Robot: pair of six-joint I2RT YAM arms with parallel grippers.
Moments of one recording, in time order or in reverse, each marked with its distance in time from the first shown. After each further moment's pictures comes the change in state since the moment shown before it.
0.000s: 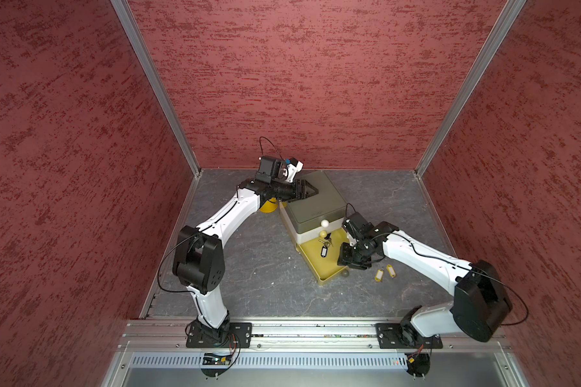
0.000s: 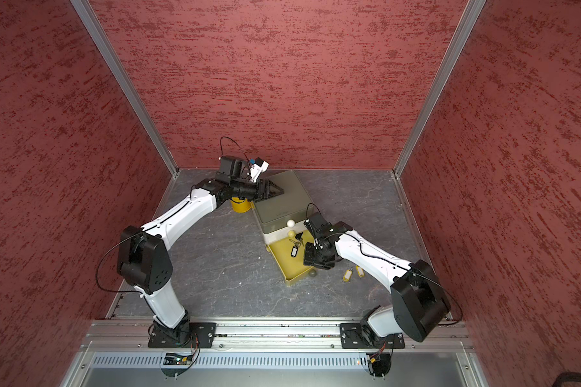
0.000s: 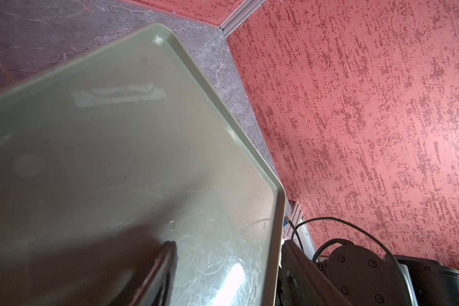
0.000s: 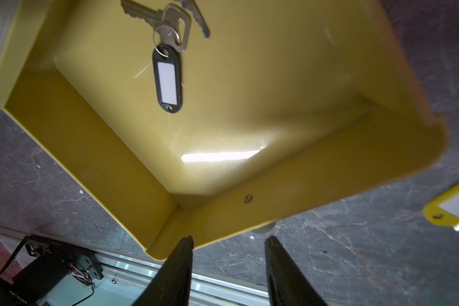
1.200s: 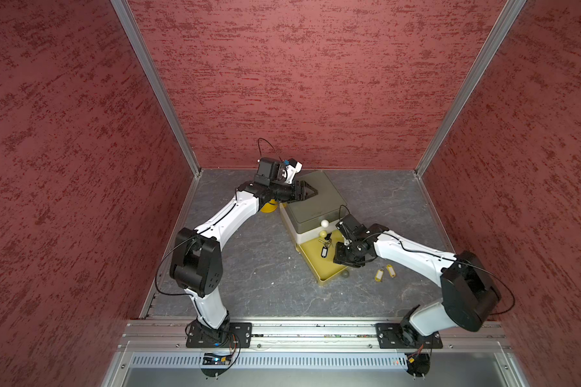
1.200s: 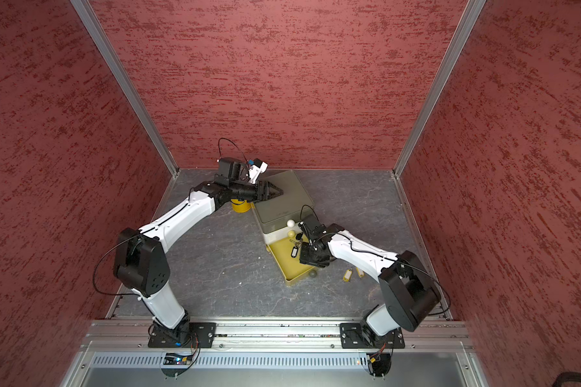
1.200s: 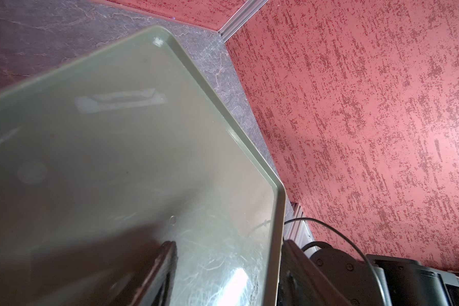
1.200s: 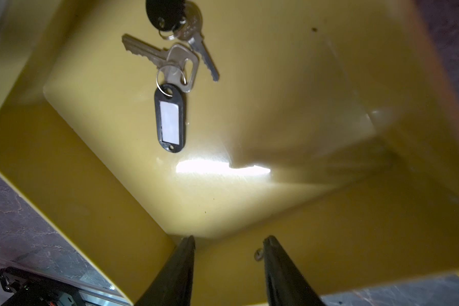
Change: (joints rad) left arm 0.001 -0.028 -0.044 0.041 -0.008 -0.001; right arm 0.026 0.055 -0.033 0.145 0.075 0.033
